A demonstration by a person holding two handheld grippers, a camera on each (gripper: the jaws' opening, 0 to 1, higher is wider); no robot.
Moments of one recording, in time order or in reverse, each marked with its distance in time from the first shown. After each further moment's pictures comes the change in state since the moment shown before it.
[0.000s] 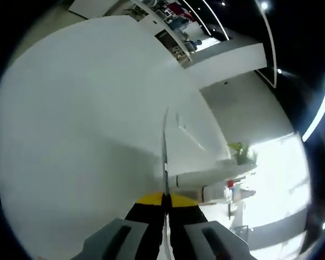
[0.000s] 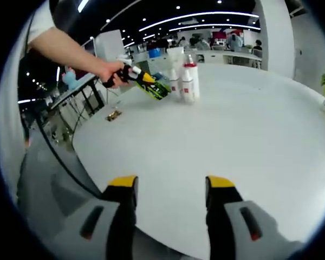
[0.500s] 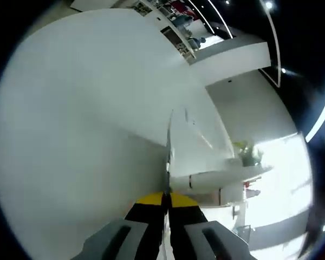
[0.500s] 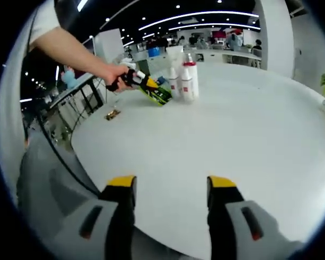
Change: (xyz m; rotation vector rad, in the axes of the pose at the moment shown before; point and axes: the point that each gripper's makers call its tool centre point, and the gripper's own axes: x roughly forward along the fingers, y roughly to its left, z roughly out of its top) left arm 0.023 0.023 -0.009 -0.019 0.032 0.067; right arm 0.001 -0.002 -0.002 -0.002 0.012 -0.010
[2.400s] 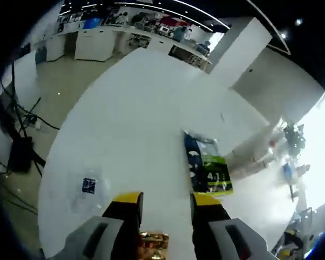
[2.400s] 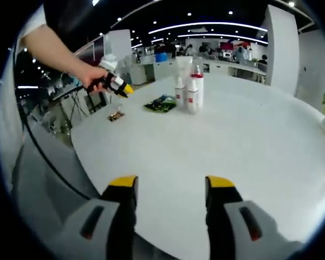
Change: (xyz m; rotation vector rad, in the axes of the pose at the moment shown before) left arm -0.136 0.083 -0.036 0.398 -0.110 0.525; right arm -0.005 0.006 0.014 -0.111 -0.062 -0.005
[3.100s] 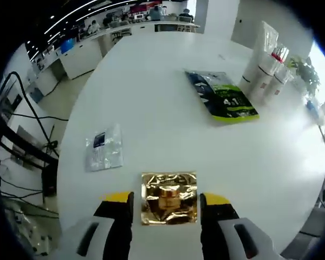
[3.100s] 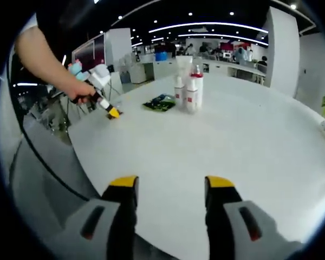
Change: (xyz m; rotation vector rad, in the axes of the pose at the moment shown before) left arm 0.003 0.007 -0.066 0.219 0.122 0.122; right arm 0.000 -0.002 -0.003 -0.013 0.015 -0.013
